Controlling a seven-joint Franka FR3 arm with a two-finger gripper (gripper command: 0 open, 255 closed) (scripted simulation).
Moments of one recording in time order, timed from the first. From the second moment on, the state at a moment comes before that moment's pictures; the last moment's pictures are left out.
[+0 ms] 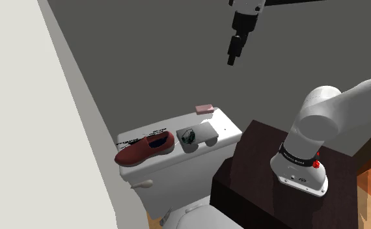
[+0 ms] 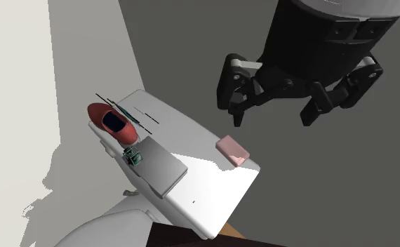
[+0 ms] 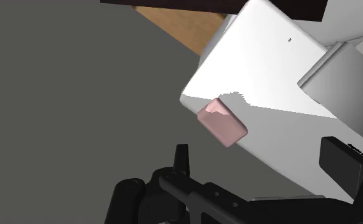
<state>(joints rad) -0.01 -0.82 0.04 -2.37 0.03 1.68 -0.14</state>
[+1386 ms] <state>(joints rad) 0.01 -0.39 0.42 -2.41 0.08 2.21 0.28</state>
